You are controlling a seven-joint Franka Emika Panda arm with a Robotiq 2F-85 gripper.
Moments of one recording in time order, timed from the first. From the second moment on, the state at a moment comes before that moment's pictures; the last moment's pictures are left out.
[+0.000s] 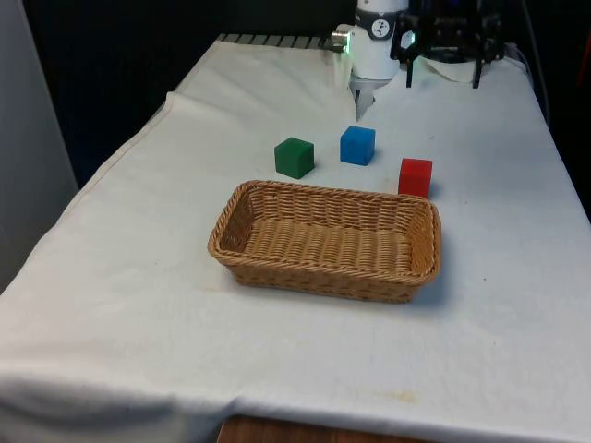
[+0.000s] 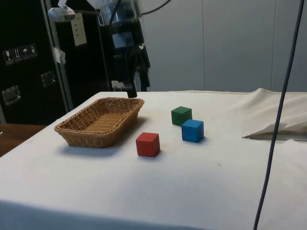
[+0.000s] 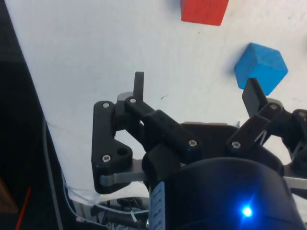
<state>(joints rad) 0.36 0.08 -0.18 -2.21 0.06 2.19 0.13</state>
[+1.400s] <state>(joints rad) 0.35 0.31 -0.18 -2.30 0.05 2.48 0.07</state>
